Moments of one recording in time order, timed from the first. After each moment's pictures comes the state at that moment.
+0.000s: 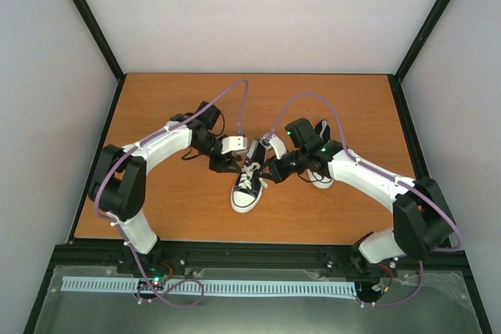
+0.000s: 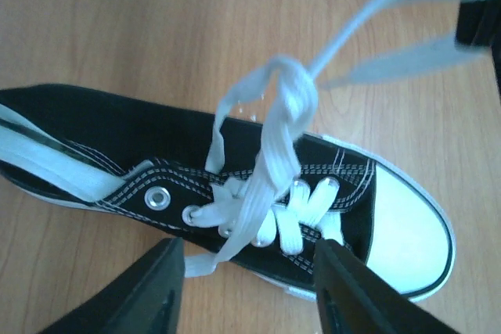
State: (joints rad) left arm -0.44 1.69 1.19 -0.74 0.68 0.91; right arm 0.63 1.43 0.94 -0.39 -0.70 0.13
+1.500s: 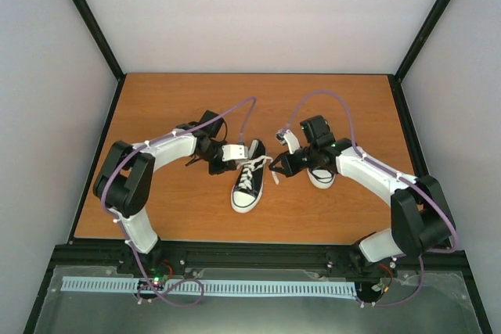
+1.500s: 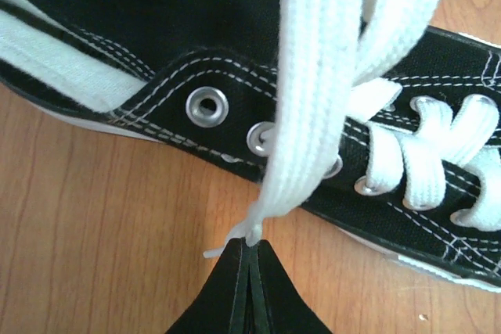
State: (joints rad) left arm -0.47 1.77 1.10 -0.59 0.46 0.93; right arm 0.49 1.45 0.91 -0.41 -0.68 0.07
